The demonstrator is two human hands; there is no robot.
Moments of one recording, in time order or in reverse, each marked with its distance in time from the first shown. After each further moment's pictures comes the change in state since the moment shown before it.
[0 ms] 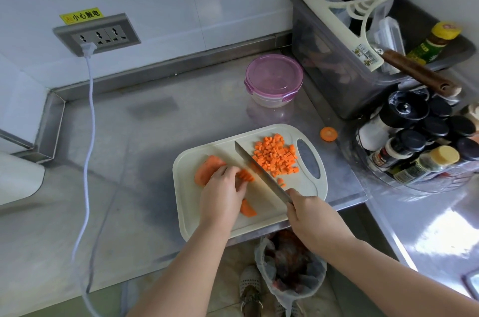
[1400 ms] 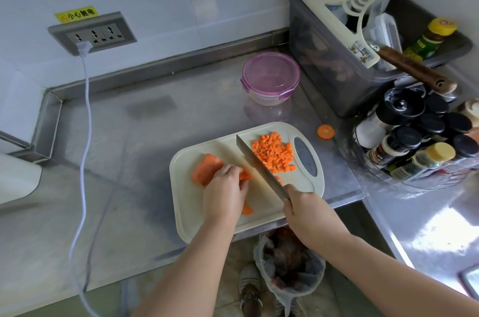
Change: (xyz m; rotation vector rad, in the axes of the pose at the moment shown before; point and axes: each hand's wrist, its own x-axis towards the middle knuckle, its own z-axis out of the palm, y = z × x) left_hand 0.000 0.005 0.013 0.069 0.029 0.054; right_hand 0.000 -0.004 -0.005 0.066 -0.011 0.053
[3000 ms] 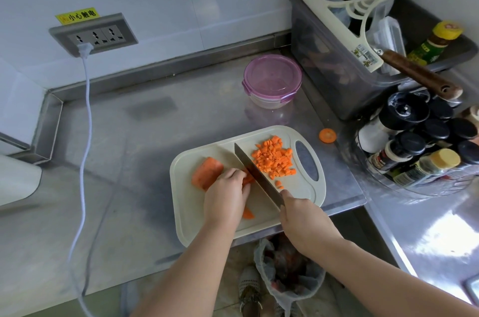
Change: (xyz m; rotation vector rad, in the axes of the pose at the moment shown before) left_hand 0.002 -0.004 0.001 0.047 -0.041 0.084; right_hand 0.009 -0.005 0.009 -0.113 -0.101 0.040
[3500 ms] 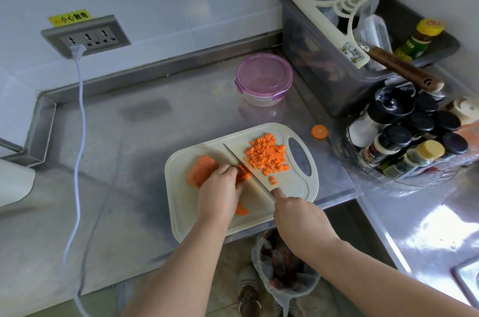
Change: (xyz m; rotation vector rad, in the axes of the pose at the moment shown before) left_hand 0.001 0.001 -0.006 0.050 -0.044 -0.011; right_hand -0.012 0.003 0.006 -0.154 0.104 -0.091
